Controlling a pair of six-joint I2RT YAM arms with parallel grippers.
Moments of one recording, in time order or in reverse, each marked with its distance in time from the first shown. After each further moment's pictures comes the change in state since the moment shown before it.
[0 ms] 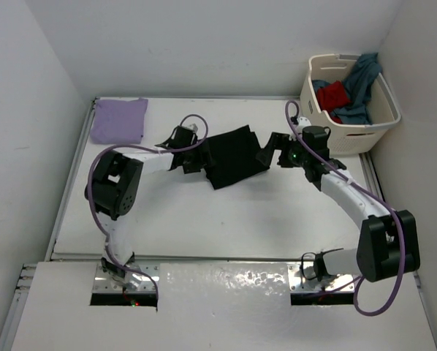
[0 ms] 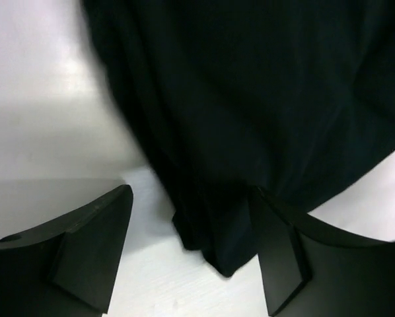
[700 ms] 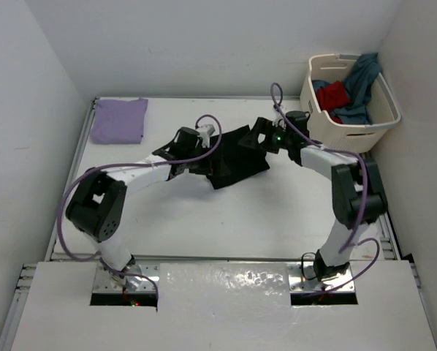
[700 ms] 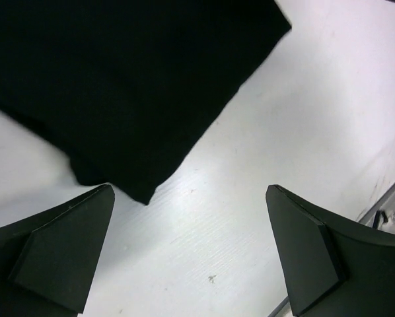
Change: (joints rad) left arm -0.109 -0.216 -0.082 0.010 0.149 0.198; right arm 0.005 0.468 0.249 0.237 -0.227 0.159
